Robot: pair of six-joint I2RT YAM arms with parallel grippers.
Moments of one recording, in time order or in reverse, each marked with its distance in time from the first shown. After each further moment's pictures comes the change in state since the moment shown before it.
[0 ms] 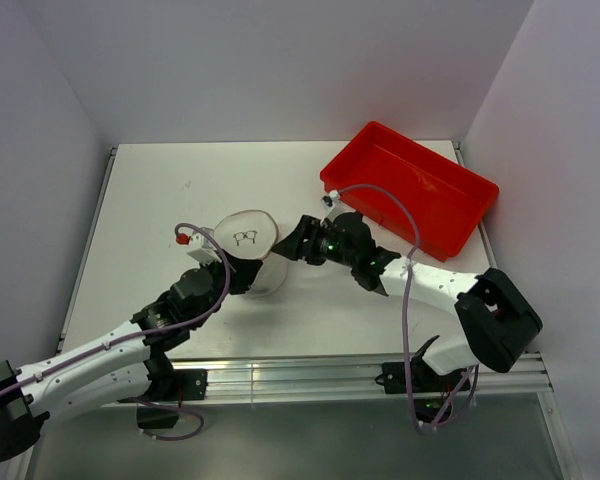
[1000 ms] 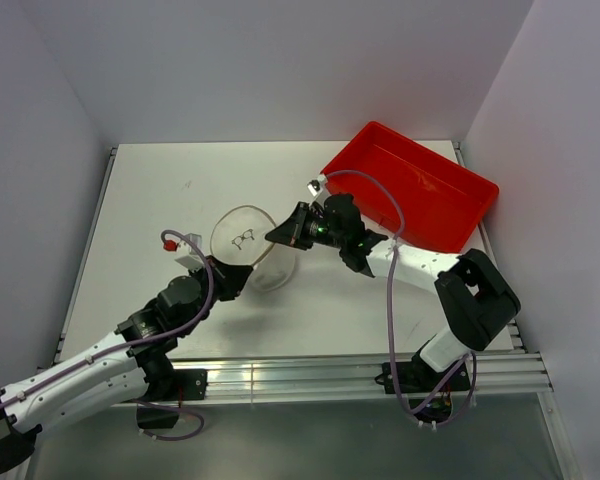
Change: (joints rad) left arm 0.001 -0.158 -0.020 -0.144 -0.006 -0.018; right arm -0.010 0.145 0.163 0.056 -0.131 0.074
